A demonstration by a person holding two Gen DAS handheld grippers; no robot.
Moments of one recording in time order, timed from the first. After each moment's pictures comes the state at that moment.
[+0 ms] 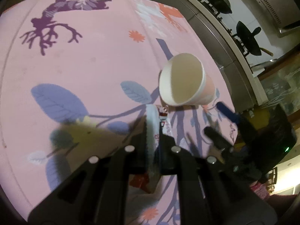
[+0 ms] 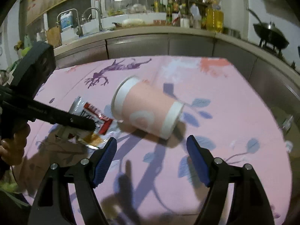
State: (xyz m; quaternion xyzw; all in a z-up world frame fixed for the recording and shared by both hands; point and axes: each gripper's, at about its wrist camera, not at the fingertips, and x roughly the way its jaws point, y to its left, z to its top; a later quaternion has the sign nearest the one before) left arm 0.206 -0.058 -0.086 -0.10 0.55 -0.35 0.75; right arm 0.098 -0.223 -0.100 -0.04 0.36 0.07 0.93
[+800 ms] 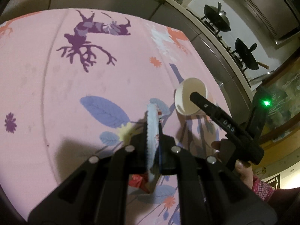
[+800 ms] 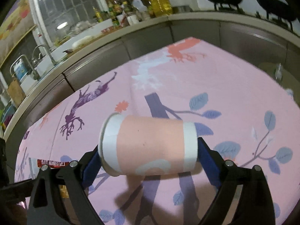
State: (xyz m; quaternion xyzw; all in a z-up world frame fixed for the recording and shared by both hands) left arm 0.209 0.009 -0.068 -0.12 0.50 -0.34 0.79; right arm 0.160 -0.219 -0.110 0.16 0.37 -0.08 0.91
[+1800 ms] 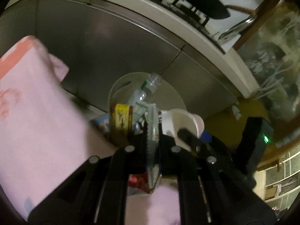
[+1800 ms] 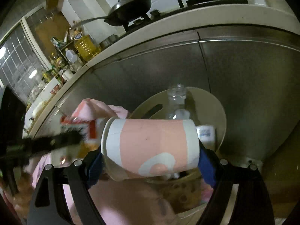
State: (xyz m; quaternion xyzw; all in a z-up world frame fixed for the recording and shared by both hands) left arm 0.265 -0.484 -0.039 0.04 0.50 -0.51 0.70; right arm 0.092 -0.599 -0.082 0.27 0.28 -0.18 0.90
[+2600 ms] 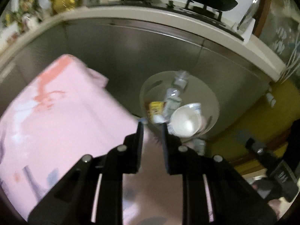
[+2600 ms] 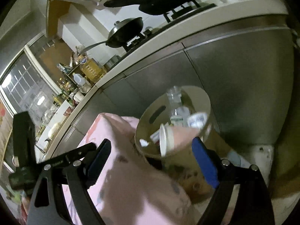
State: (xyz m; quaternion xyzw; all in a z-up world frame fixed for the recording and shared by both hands) left arm 0.192 -0.423 -0.020 0.15 0.40 -0.40 0.81; right arm 0.008 -0.557 -0.069 0.35 0.20 -0.19 0.90
